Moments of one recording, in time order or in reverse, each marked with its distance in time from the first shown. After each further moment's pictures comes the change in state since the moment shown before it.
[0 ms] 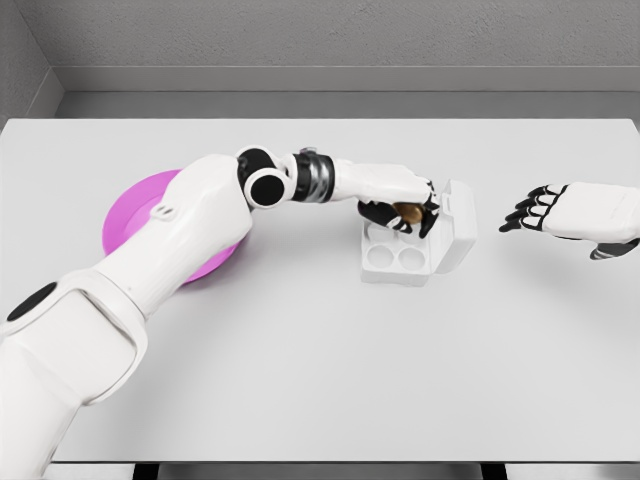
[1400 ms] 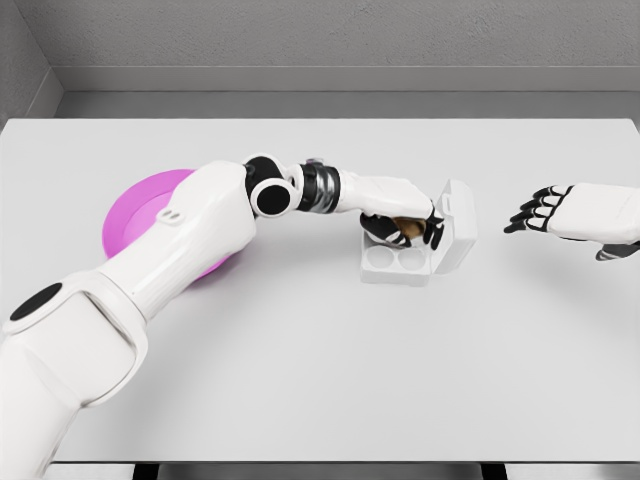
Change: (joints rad) left arm 0.002 0.000 -0.059 -0.007 -0.001 0.001 0.007; right arm 0.002 -0.015 0.002 -0.002 0.000 0.000 0.000
